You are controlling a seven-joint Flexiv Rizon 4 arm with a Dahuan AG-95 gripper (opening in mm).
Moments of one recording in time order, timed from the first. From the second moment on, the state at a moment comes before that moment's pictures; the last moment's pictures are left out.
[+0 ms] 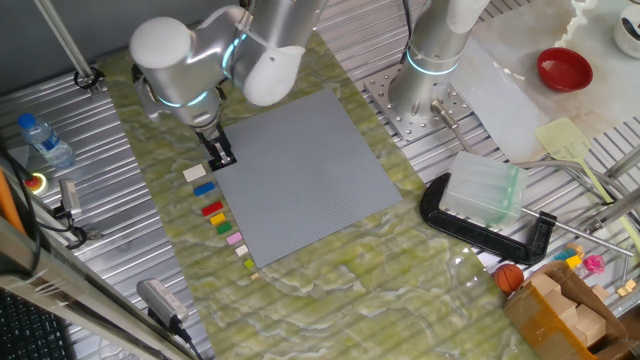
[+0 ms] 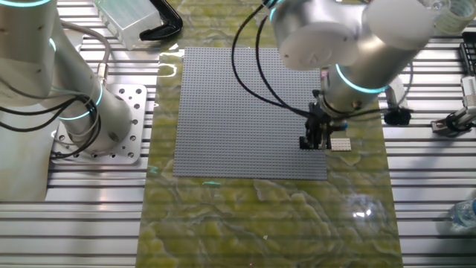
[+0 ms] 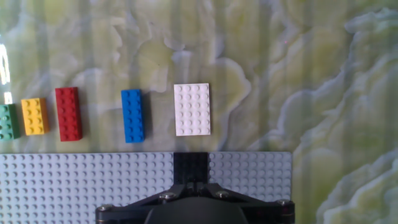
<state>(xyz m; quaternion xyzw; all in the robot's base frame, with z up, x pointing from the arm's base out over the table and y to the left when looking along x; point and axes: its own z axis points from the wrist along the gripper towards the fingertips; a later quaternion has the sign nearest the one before) 0.538 -0.050 0.015 0.00 -1.00 0.03 0.05</state>
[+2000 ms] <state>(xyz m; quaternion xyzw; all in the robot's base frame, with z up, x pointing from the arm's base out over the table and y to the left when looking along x) 0.555 -0.051 0.012 0.03 -1.00 0.00 0.06</state>
